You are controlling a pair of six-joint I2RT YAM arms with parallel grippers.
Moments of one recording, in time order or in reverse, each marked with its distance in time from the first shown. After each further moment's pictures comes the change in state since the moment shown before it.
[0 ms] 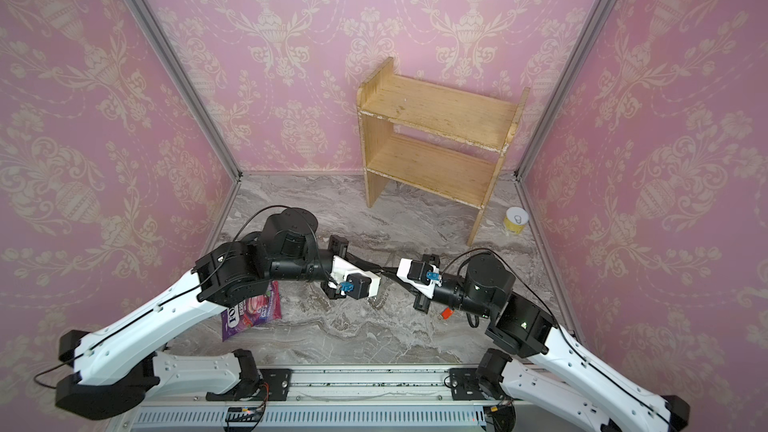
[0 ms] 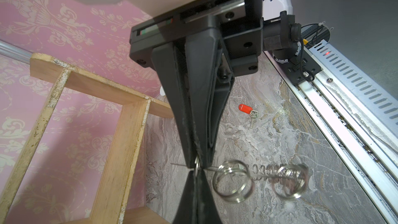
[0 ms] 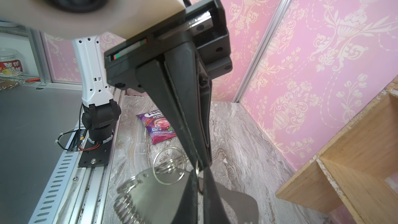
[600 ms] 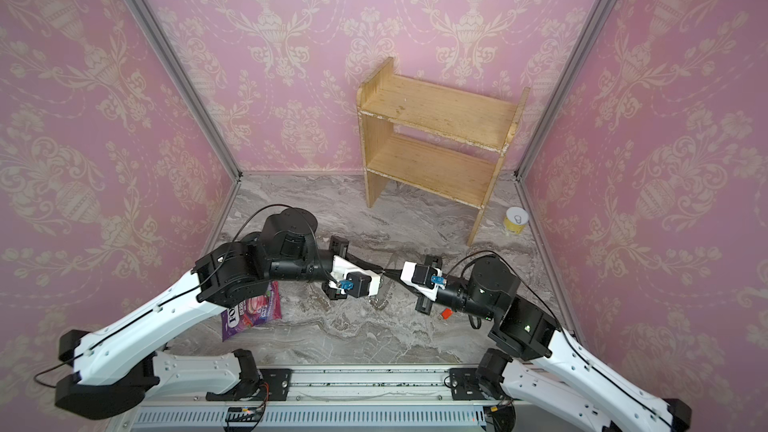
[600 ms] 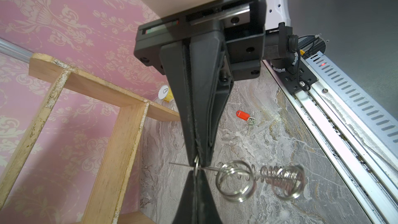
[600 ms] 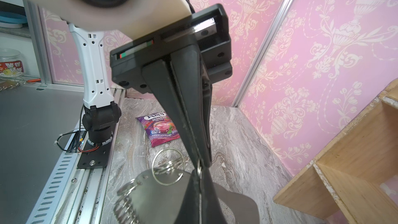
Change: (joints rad) left arm -0.007 -0.002 0.000 0.019 0.019 -0.044; right arm 0.002 -0.035 -0.013 0.014 -0.006 -0.006
